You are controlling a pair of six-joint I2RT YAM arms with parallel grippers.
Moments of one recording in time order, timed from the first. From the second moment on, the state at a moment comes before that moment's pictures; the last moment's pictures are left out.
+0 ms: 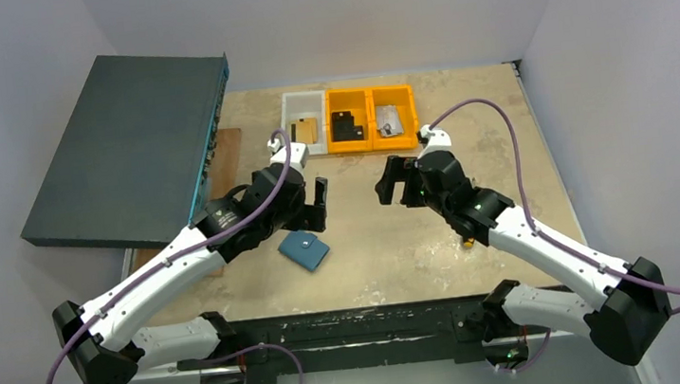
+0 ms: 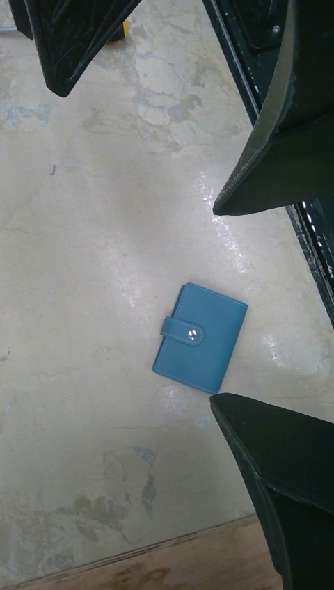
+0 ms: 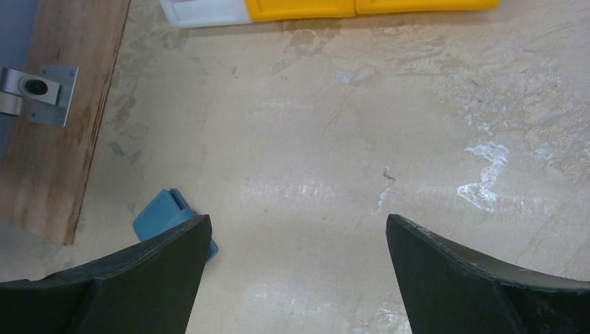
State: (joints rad) left arm -0.88 1.15 1.13 -0.76 -0.33 -0.49; right arm 0.65 1.05 0.79 -0.27 0.23 0.60
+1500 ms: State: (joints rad) left arm -0.60 1.00 1.37 -1.00 -0.35 -0.49; right arm 1.16 1.93 1.29 -0.20 0.43 0.55
